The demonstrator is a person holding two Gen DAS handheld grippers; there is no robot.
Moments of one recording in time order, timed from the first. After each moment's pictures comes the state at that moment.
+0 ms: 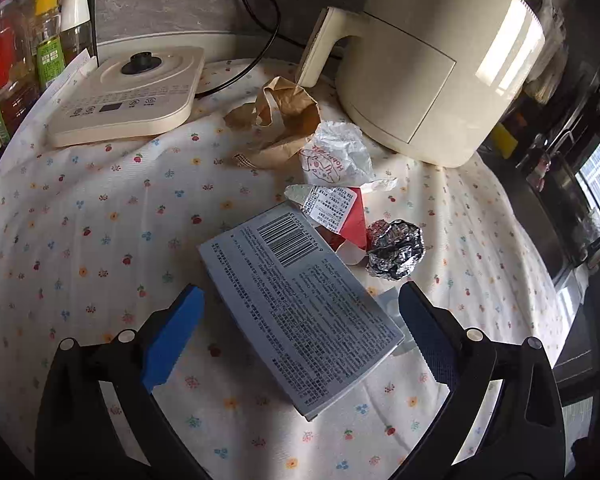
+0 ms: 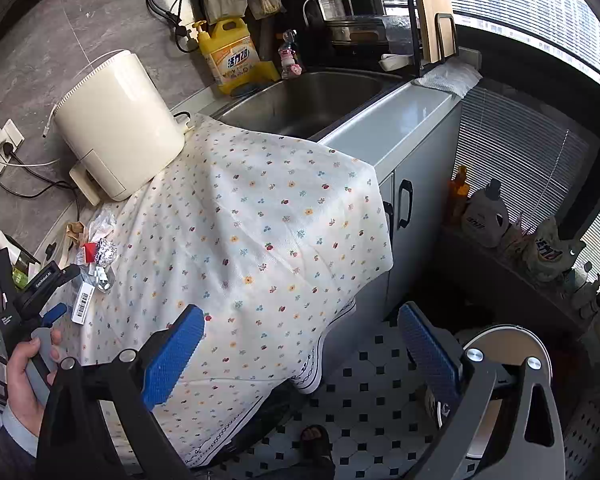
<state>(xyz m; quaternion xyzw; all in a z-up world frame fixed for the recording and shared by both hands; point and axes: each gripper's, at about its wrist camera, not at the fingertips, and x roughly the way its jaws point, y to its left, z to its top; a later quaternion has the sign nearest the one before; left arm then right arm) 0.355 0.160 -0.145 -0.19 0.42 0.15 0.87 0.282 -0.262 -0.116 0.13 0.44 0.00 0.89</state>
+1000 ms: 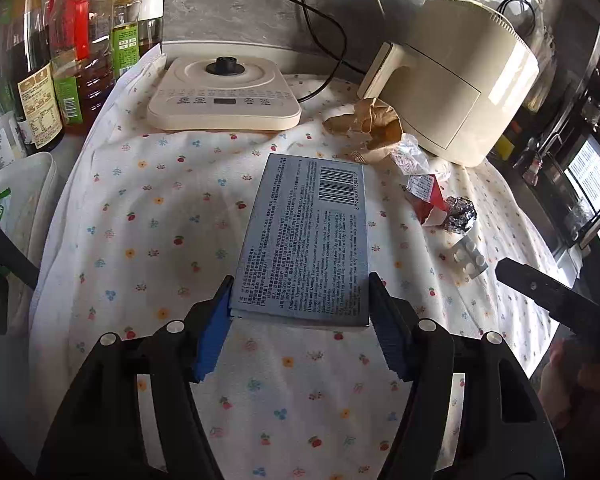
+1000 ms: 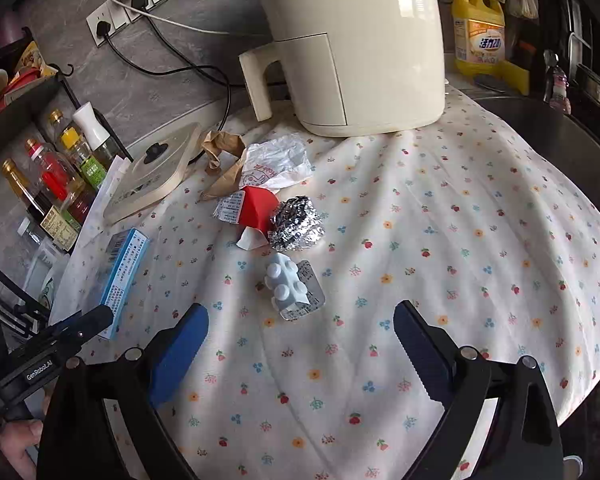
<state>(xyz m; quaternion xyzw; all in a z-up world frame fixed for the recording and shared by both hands) 0.242 0.249 -0.140 -0.20 0.39 0.13 0.89 0.379 0.009 -0.149 -0.01 0.45 0.27 0.85</state>
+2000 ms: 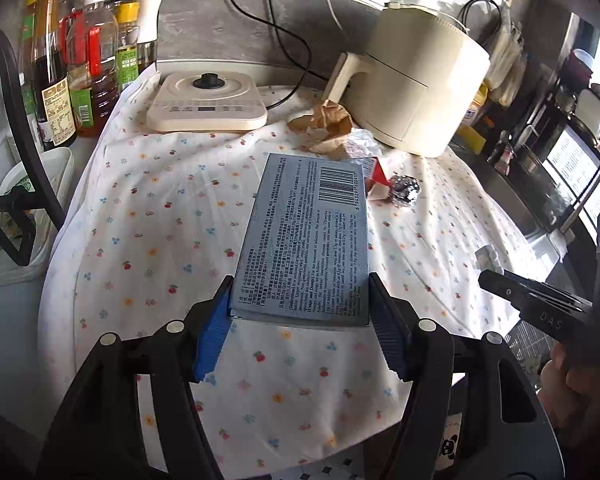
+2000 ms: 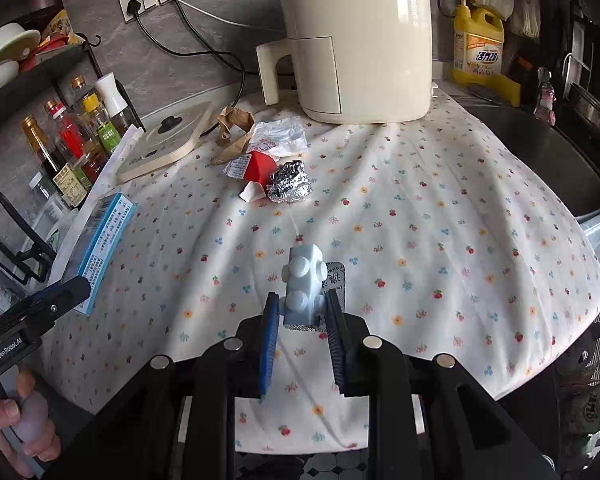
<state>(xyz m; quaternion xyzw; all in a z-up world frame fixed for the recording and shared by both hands) 0.191 0.183 -0.114 -0.18 0.37 0.12 0.91 0.315 -0.056 -0.130 -0.05 0.45 0.27 0.85</state>
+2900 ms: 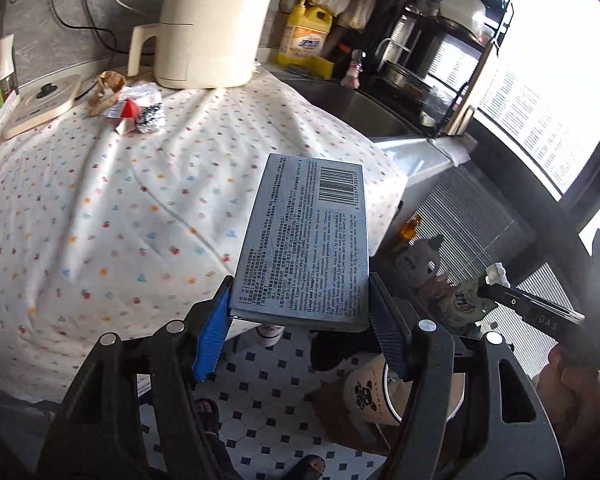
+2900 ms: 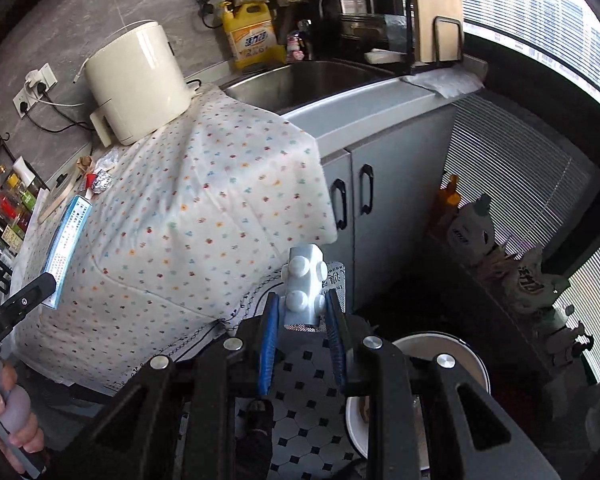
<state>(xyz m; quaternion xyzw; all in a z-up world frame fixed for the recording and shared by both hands) 0.182 -0.073 -0.112 -0.12 0.39 -0.06 0.91 0.210 -0.397 -0.132 0.06 0.46 0.06 0.88</state>
